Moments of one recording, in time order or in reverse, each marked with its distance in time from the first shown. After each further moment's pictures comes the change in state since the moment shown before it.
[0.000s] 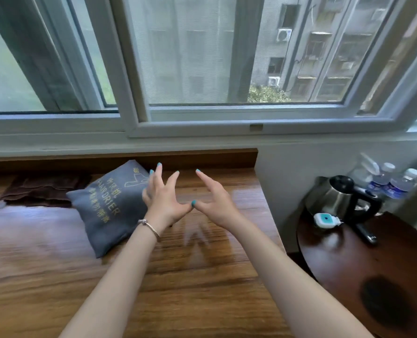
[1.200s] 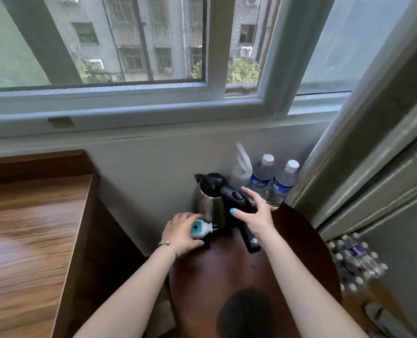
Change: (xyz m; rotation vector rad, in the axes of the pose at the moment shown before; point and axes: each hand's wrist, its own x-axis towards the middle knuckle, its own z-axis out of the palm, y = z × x) left_hand 0.010 0.346 0.338 0.073 -0.480 0.259; right_hand -0.088 0.359 -0.376 0.309 0.408 0.390
